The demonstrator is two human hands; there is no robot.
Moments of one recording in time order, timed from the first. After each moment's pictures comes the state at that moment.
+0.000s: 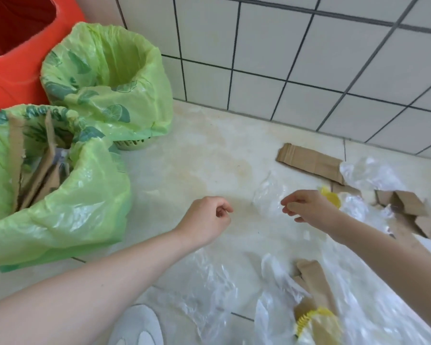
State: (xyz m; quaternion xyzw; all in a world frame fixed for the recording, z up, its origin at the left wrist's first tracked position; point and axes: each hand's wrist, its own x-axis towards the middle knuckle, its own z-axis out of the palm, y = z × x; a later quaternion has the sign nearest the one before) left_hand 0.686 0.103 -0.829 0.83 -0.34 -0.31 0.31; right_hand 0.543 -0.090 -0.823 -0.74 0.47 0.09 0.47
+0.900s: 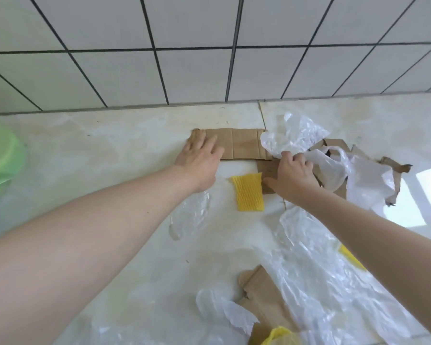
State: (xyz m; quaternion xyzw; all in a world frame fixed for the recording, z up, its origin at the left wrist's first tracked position) left_hand 0.680 -0.156 -0.895 0.72 -0.66 -0.18 -0.09; right_hand 0.487 -0.220 -0.884 -0.76 0.60 0.16 0.16
